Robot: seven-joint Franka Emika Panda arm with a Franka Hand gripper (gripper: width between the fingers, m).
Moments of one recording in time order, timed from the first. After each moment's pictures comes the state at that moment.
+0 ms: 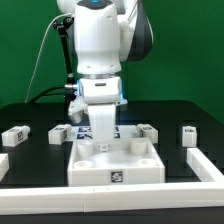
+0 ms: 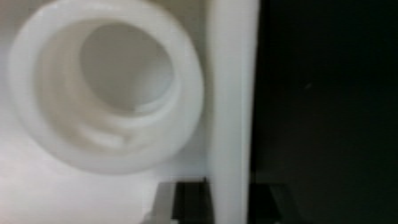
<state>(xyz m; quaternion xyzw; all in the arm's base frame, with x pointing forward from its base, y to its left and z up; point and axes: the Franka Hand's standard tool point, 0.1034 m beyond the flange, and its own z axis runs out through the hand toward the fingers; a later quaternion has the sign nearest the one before) 0.434 -0.007 0.007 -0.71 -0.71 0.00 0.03</state>
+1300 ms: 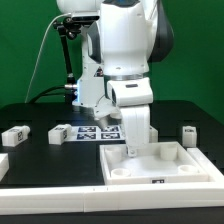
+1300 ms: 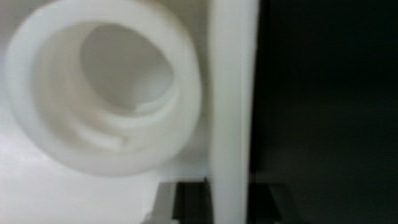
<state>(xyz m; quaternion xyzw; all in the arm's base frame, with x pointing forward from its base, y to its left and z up) 0.475 0.045 0.007 -0.70 -0.72 -0.02 0.03</state>
